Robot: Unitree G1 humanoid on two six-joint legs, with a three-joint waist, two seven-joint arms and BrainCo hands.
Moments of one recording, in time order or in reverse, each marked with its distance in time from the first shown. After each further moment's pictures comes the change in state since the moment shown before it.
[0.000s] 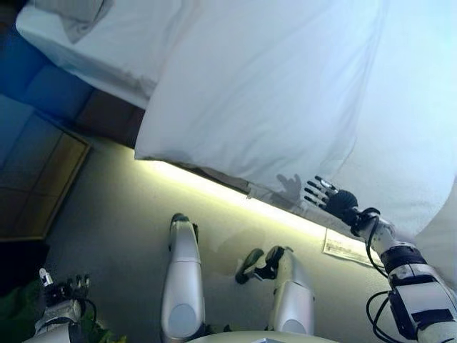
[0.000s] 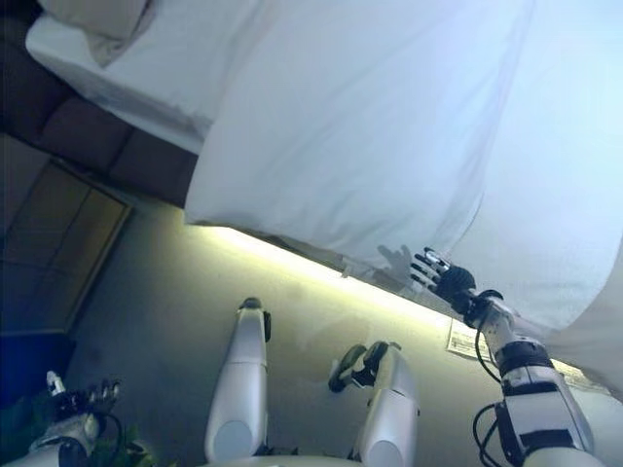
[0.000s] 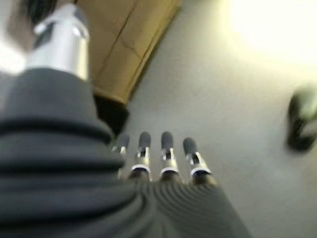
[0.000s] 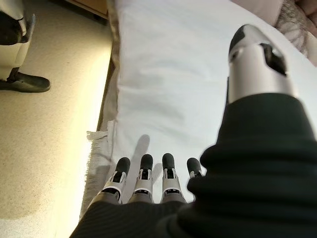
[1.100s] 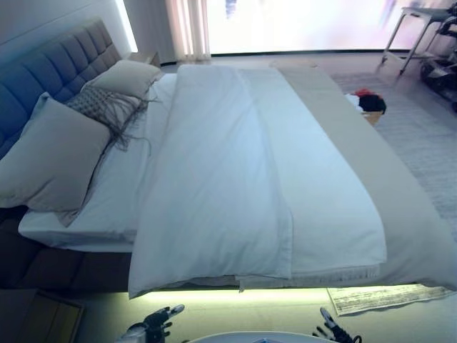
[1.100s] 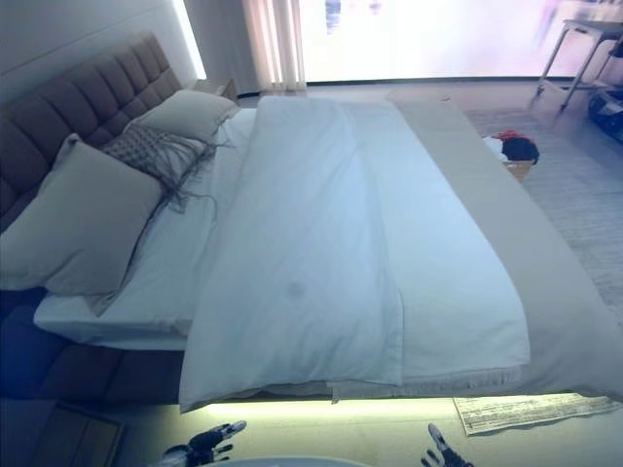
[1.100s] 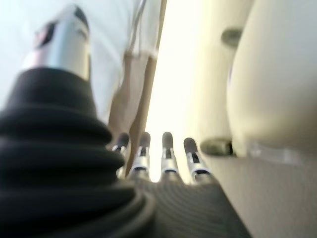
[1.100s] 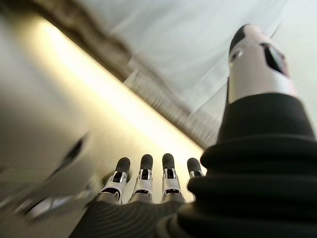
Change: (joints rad) left arm 0.132 -0.357 -0.599 -0.003 0.826 0.031 -0.216; right arm 0.490 0.317 -0.096 0.466 -0.071 -0.164 -0.202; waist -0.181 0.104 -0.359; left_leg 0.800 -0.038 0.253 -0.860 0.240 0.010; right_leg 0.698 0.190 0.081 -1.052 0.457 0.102
